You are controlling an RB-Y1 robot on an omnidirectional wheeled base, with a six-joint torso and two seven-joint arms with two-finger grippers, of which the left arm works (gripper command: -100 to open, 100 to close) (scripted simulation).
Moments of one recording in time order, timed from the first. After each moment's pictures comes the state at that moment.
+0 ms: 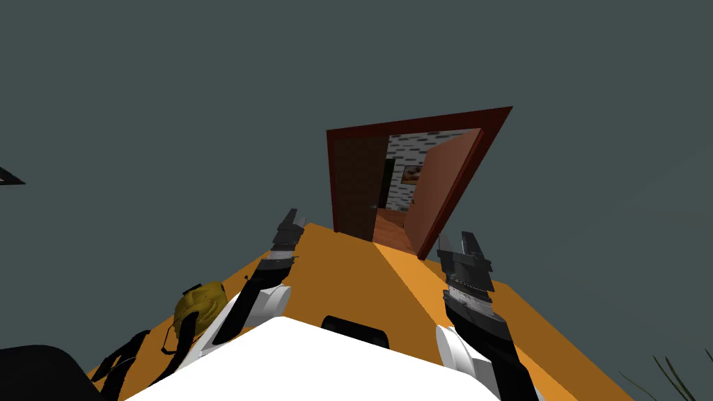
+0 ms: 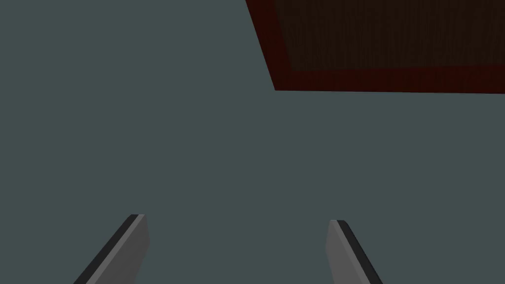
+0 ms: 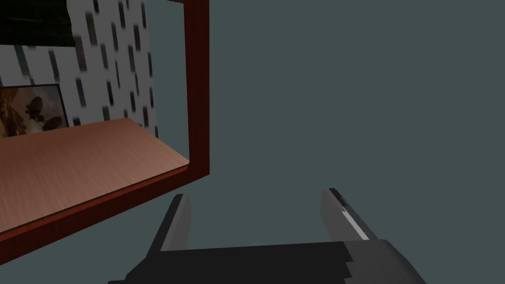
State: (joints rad) arm 0.53 0.03 0.07 -2.32 0.01 -0.37 -0.06
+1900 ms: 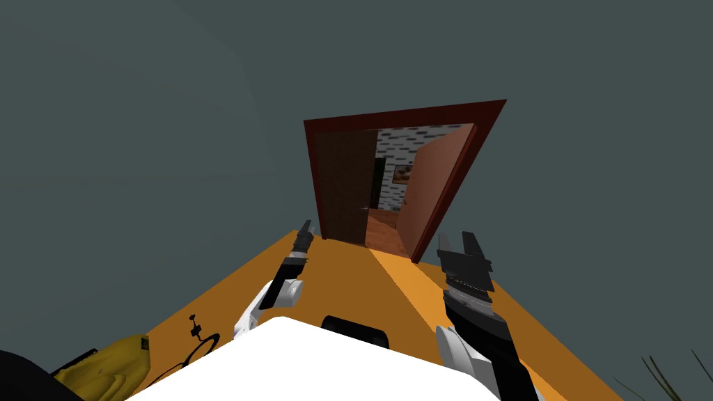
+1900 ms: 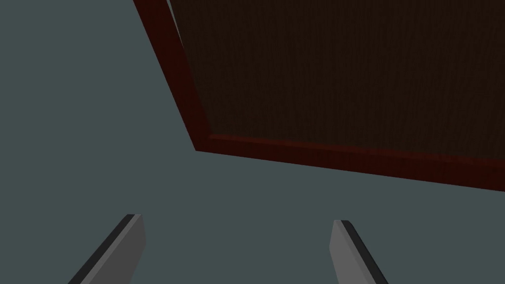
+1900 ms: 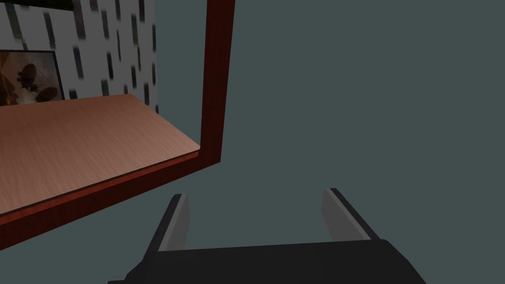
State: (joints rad) arm 0.34 0.08 0.08 -1.88 0.04 -0.48 -0.06
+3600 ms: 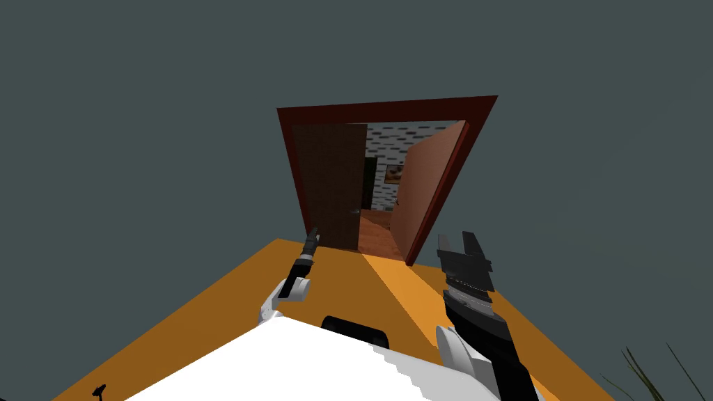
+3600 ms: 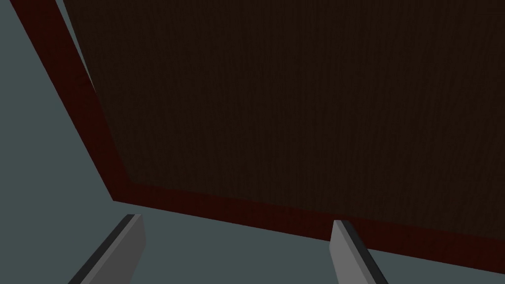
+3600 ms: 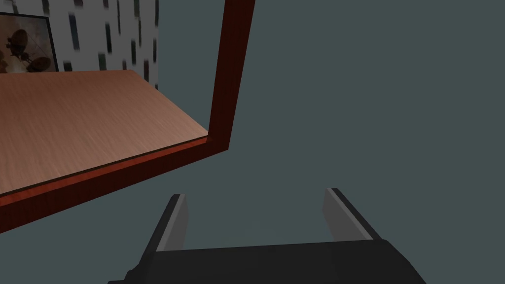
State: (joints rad) arm 0.16 0.10 0.10 -1.44 0.08 -0.60 -0.06
